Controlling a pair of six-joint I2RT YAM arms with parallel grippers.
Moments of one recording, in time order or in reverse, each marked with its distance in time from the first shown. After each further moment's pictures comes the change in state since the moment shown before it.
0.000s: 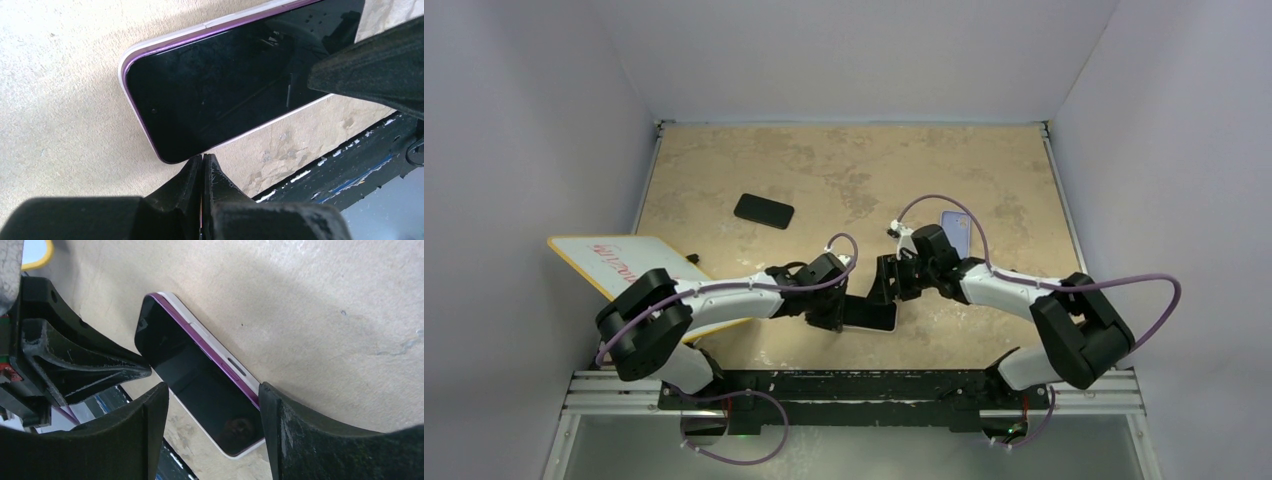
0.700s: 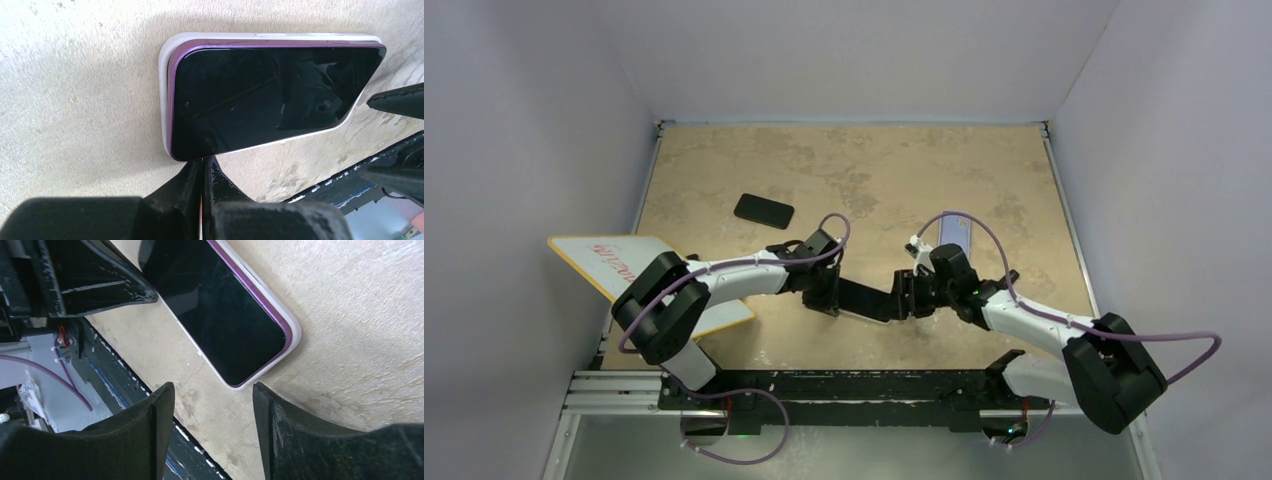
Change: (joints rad) left arm 0.151 0.121 0.114 -0.074 0.066 0.003; right arm -0.003 -0.229 -0.193 -0.011 0.001 0.079
